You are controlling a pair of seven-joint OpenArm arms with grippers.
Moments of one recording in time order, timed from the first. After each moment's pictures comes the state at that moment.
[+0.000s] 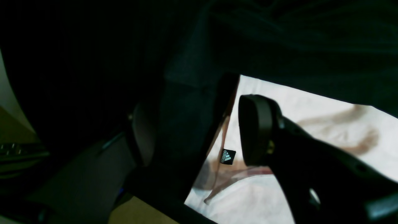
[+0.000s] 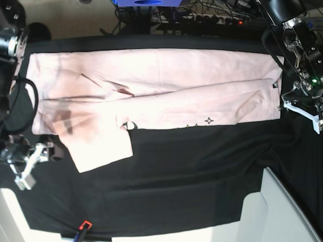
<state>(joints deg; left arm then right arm) 7.2 -11.9 -35.1 95.7 -1.0 -7.7 48.2 21.2 19.9 13.3 58.4 26.8 40.6 -56.9</state>
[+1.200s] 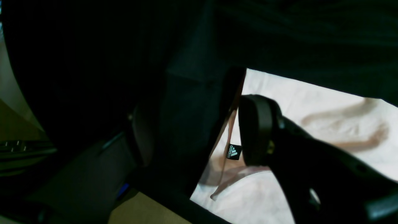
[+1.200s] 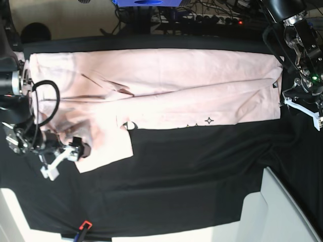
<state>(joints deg) 8.5 -12.3 -35.1 95.7 -1.2 -7.7 47.8 36.0 15.5 -3.1 13.2 27.2 34.3 -28.6</state>
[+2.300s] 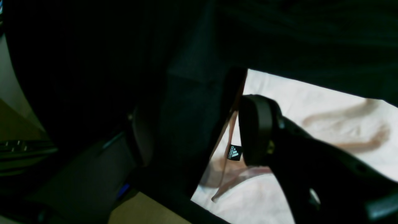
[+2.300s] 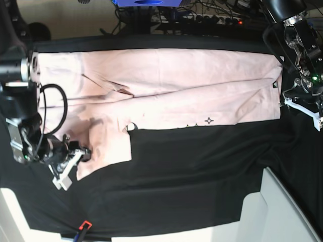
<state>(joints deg) 8.4 -12.3 -35.1 95.6 -1.0 -7.7 47.8 29.4 13.5 0.5 35.4 27.3 34.4 -42.2</state>
